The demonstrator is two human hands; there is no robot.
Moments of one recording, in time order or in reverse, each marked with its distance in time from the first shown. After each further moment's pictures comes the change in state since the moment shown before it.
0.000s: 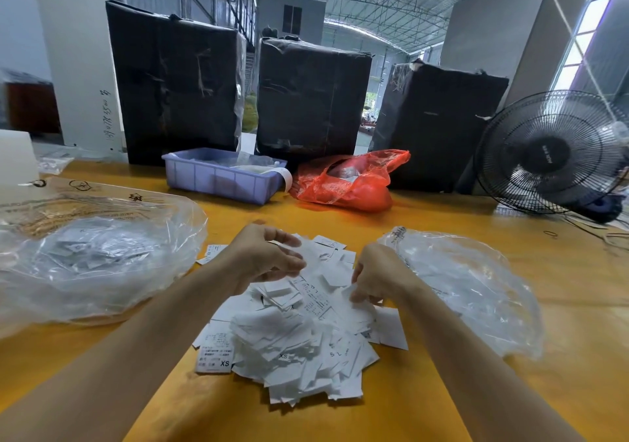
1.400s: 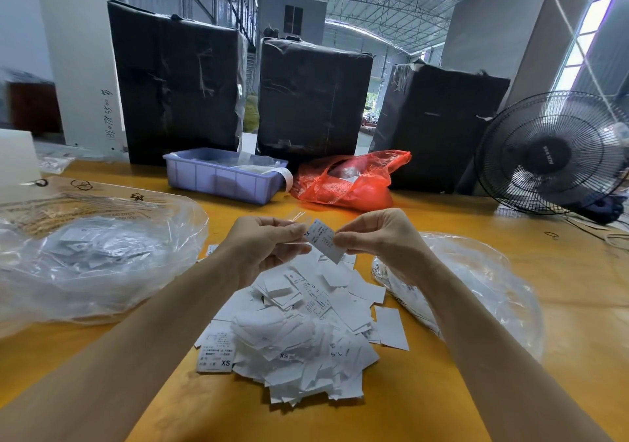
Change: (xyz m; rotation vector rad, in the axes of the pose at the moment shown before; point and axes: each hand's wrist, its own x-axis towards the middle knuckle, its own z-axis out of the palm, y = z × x) left_hand -0.001 0.008 0.004 -0.374 0.029 0.059; right_hand -0.004 0.001 -0.027 0.861 0.054 -0.432
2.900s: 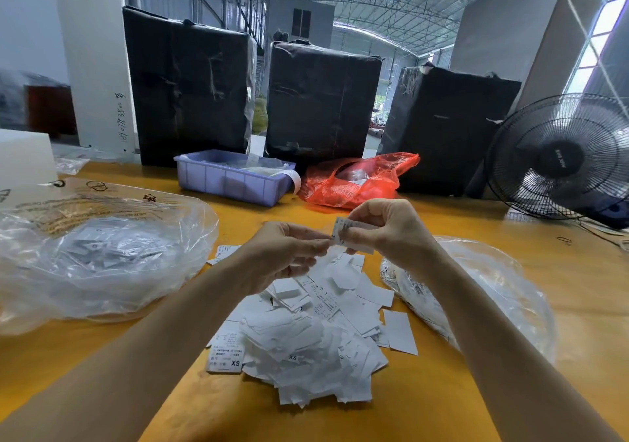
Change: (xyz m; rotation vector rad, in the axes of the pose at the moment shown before) left_hand -0.004 -0.001 0.002 0.282 -0.194 -0.007; right_hand -0.001 -0.019 0.006 -0.190 0.029 -0.125
